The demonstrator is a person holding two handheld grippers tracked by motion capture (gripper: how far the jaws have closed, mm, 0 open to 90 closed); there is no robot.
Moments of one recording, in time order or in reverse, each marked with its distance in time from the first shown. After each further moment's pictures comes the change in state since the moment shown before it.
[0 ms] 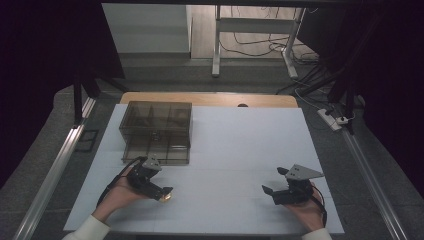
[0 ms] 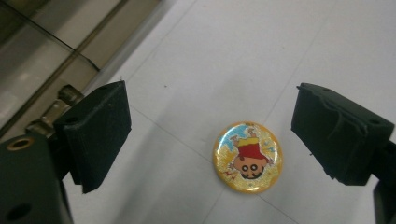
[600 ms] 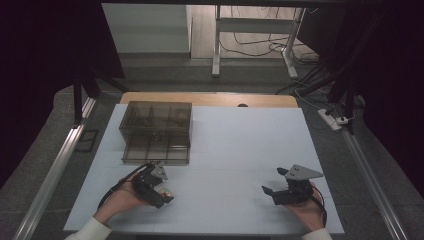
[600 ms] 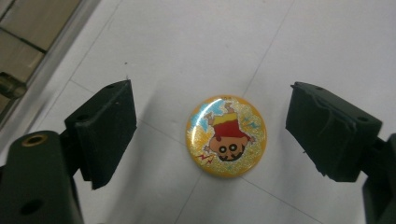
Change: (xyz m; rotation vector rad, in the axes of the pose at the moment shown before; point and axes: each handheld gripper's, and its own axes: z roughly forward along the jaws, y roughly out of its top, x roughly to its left) left arm -0.015 0.000 0.012 0.127 -0.017 0.100; right arm 0.000 0.000 0.001 0.003 0.010 -0.002
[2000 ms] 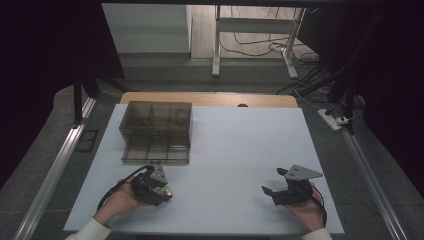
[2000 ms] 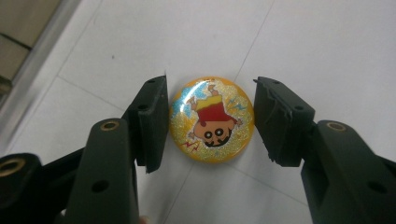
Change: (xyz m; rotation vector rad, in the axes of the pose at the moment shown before) left arm -0.003 -0.003 -0.003 -0.005 -0.017 0.029; right arm 0.000 -0.001 0.001 0.011 0.002 -0.005
